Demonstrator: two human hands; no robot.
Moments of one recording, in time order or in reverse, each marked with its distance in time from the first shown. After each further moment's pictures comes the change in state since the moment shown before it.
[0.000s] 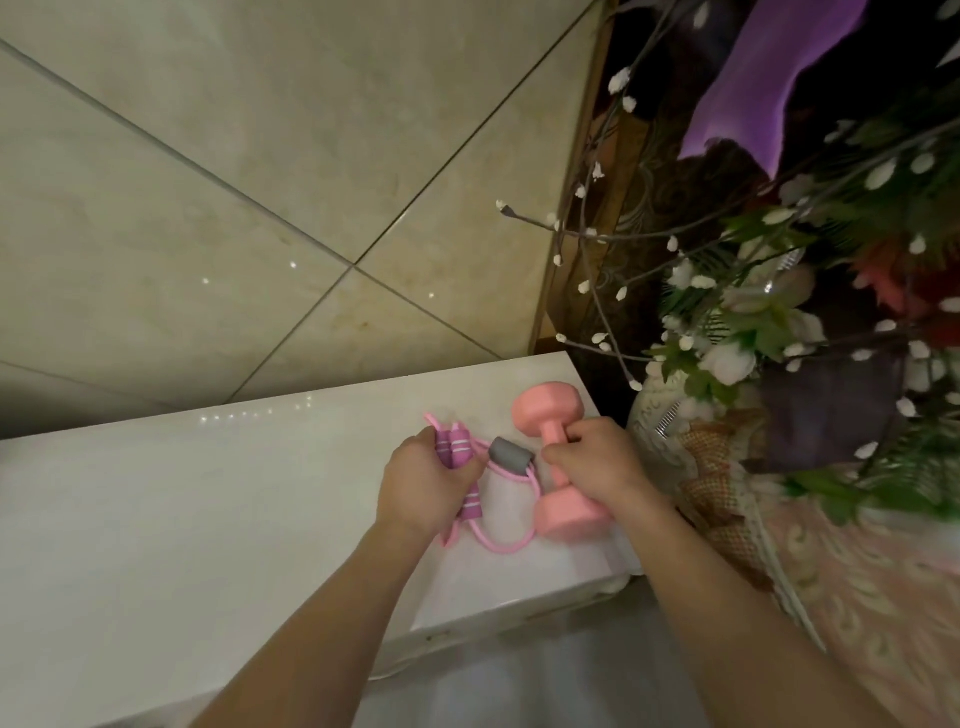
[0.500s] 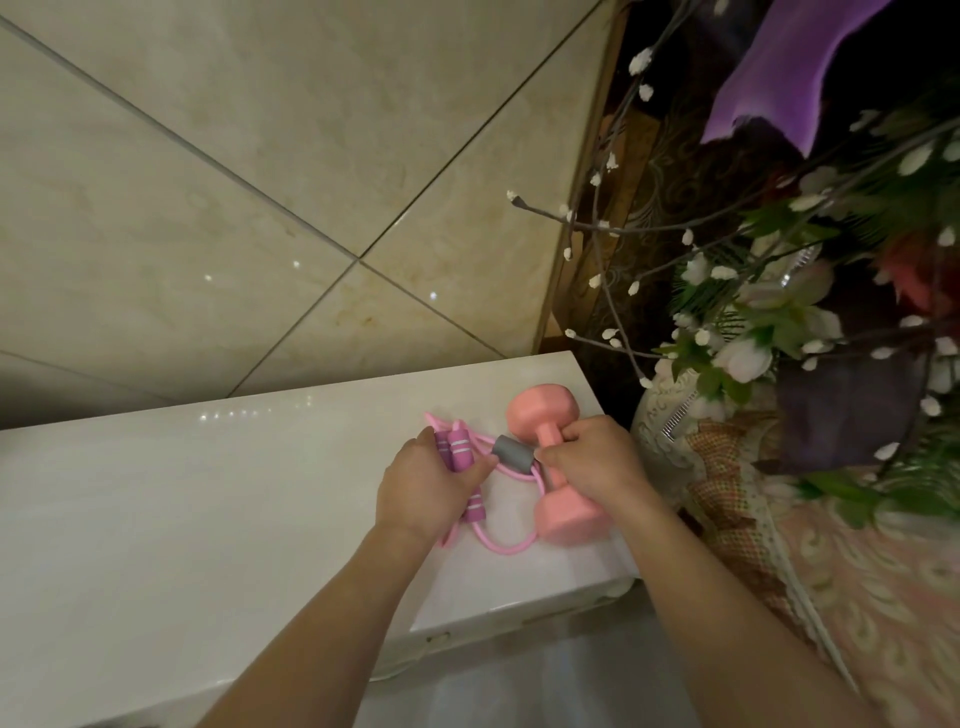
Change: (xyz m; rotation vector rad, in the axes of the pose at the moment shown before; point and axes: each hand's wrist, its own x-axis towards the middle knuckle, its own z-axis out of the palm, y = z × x) left_hand 0.000 -0.009 0.005 0.083 -0.012 -0.031; right_hand 0.006 0.002 0.009 -0.019 0.009 0.003
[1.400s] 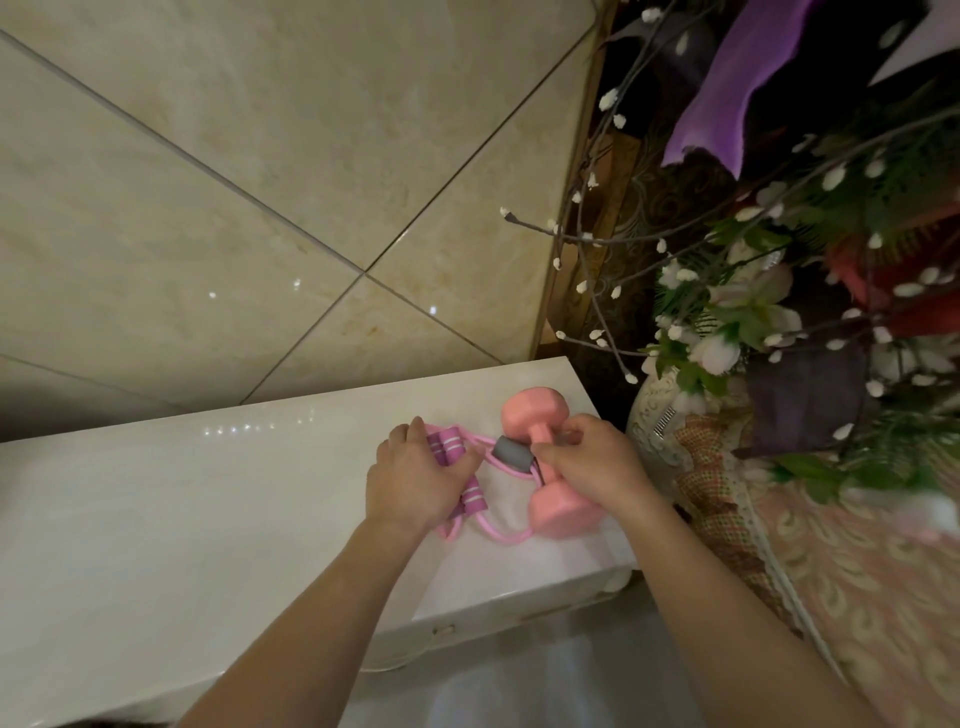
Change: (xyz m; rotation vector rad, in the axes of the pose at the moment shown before) left_hand -0.014 0.013 -0.031 0.190 0.002 0.020; right_hand -0.026 -0.005 -0.012 0.075 -0.030 -0.023
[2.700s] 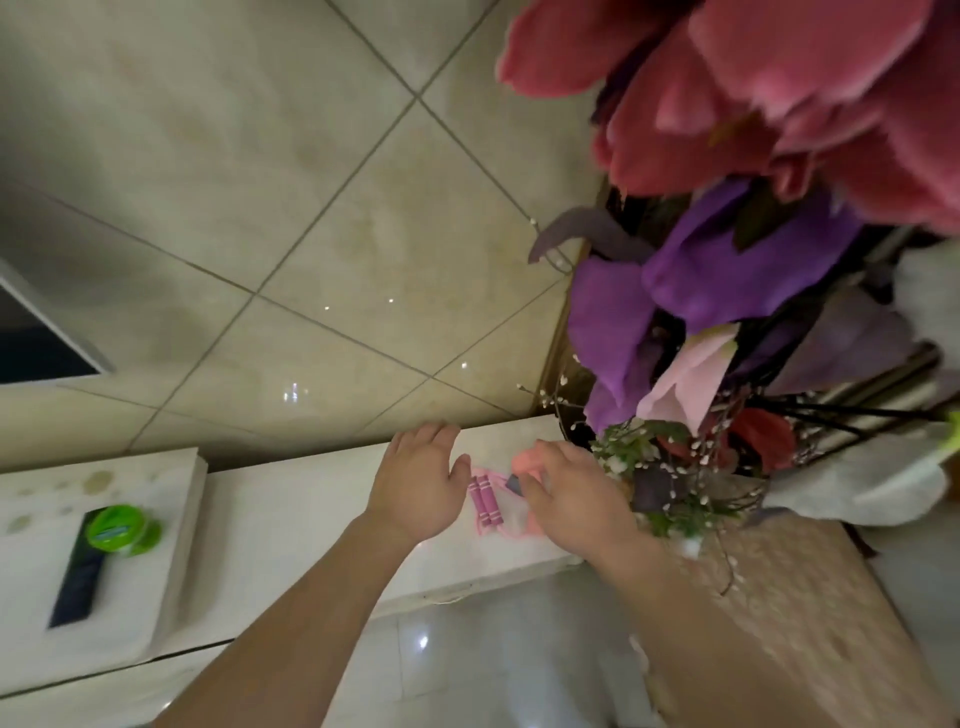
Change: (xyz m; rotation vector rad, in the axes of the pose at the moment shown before) left_hand -0.101 0.135 -0.344 0.193 -0.151 0.278; right_hand -0.206 -0.244 -0.156 -0.489 -0.026 -0.293
